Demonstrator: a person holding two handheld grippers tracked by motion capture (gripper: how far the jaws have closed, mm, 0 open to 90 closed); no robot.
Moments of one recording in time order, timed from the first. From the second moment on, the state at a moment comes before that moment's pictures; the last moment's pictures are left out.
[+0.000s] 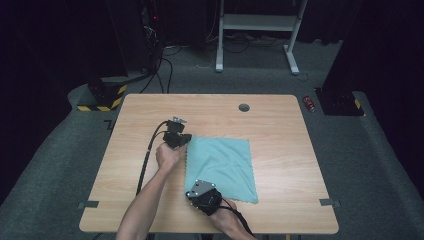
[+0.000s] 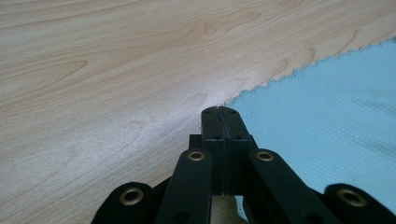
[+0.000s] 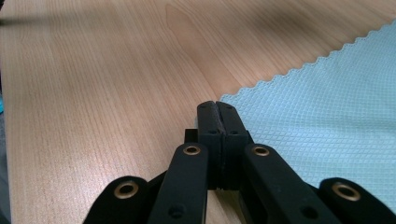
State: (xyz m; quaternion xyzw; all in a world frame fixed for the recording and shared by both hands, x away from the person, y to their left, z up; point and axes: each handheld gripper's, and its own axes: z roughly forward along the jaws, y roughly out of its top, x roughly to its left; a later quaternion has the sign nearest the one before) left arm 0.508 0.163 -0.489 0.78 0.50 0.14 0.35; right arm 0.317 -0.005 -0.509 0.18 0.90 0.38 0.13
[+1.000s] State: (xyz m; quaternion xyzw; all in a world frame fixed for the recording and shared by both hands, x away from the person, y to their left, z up) left arm 0.510 0.179 -0.470 0.78 0.49 0.14 0.35; right arm 0.318 0.002 -0.477 0.17 0.88 0.42 0.11
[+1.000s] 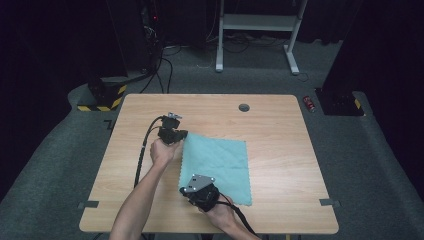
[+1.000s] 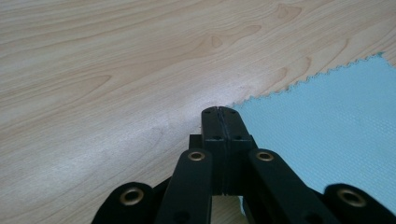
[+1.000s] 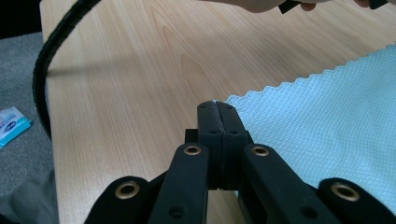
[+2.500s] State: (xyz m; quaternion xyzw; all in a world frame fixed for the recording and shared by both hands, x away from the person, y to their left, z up) left arm 0.516 0.102 -0.461 0.81 0.43 0.11 0.38; right arm 0.298 -0.086 -0.486 0.27 0.84 0.44 0.15
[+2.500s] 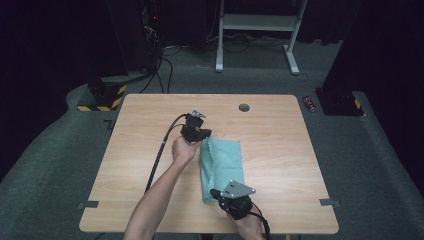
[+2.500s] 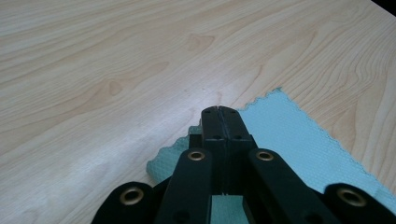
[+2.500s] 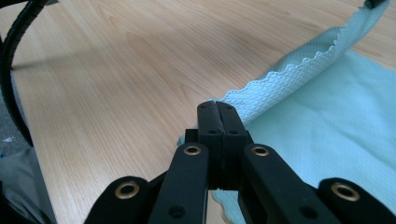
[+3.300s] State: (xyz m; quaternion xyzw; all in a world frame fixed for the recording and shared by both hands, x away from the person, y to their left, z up) left arm 0.525 0.029 -0.482 0.84 0.40 0.09 0.36; right arm 0.293 -0.141 -0.506 0.32 0.82 0.44 0.17
